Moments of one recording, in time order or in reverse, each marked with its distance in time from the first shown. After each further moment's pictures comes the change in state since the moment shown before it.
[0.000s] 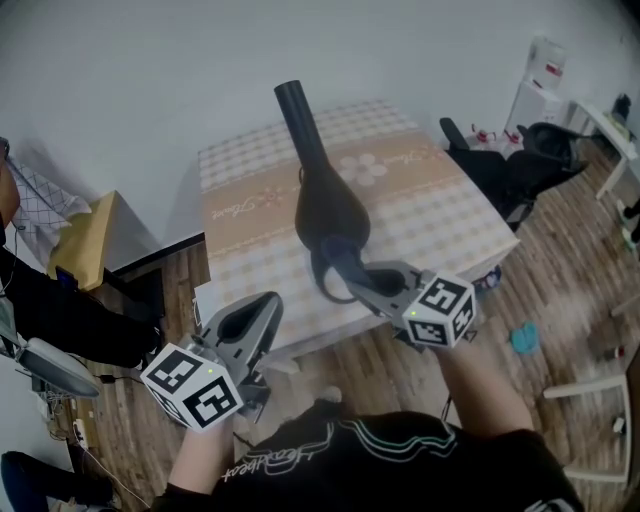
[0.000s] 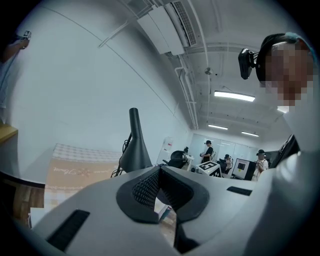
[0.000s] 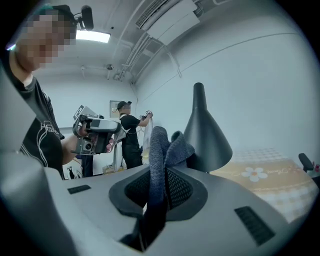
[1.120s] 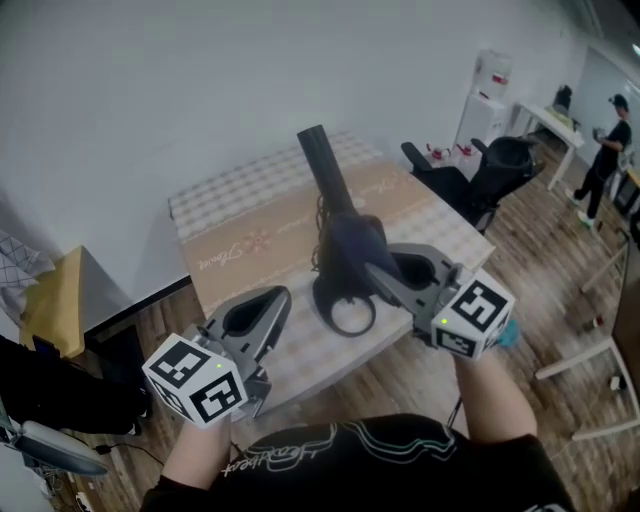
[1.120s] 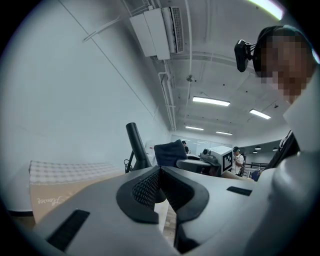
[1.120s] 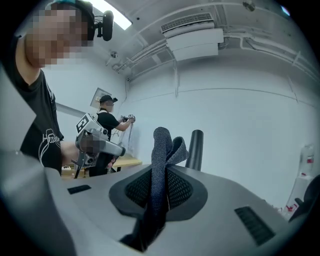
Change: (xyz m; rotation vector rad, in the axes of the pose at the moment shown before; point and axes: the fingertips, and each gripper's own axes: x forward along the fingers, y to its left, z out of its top) left arm 0.008 0.080 0.070 0.108 -0.027 -0.275; right arm 0.025 -0.002 0.137 -0.241 -0.097 -0.365
